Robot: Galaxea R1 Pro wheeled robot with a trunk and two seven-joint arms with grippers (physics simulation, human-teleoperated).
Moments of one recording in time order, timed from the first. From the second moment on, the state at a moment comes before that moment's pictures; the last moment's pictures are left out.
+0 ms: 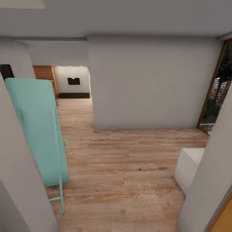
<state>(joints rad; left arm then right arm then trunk) -0.25 0.00 0.09 0.00 0.19 -0.04 0.02 -0.24 -0.01 0.10 0.03 -0.04 -0.12 -0.09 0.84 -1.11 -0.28</state>
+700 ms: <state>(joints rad) -0.25 0.00 0.09 0.00 0.19 -0.05 0.02 -0.24 -0.01 0.10 0.03 -0.04 -0.12 -0.09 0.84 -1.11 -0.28</state>
